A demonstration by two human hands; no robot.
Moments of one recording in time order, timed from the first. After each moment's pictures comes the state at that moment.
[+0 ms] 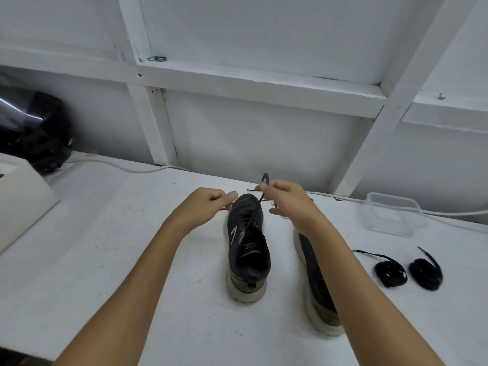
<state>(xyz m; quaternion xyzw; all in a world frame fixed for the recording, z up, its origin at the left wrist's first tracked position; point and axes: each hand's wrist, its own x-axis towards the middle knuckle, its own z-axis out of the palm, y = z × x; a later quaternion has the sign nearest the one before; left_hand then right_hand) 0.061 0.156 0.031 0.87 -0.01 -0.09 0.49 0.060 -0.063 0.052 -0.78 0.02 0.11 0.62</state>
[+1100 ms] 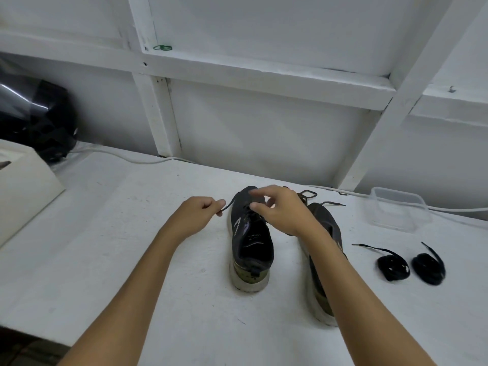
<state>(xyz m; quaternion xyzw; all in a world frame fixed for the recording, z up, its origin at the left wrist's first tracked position) 0.036 0.175 0.007 0.90 0.04 -0.09 0.42 0.045 -0.054 0.030 -0.93 -0.11 0.06 0.36</state>
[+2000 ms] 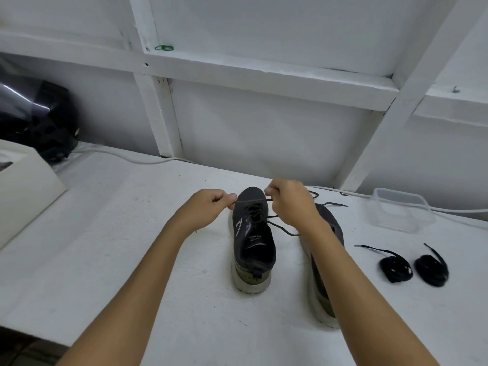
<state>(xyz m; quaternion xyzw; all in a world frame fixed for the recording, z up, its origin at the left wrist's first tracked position) 0.046 0.164 0.017 0.89 -0.02 -0.08 0.45 0.066 -0.053 0.027 -0.97 -0.05 -0.01 0.25</state>
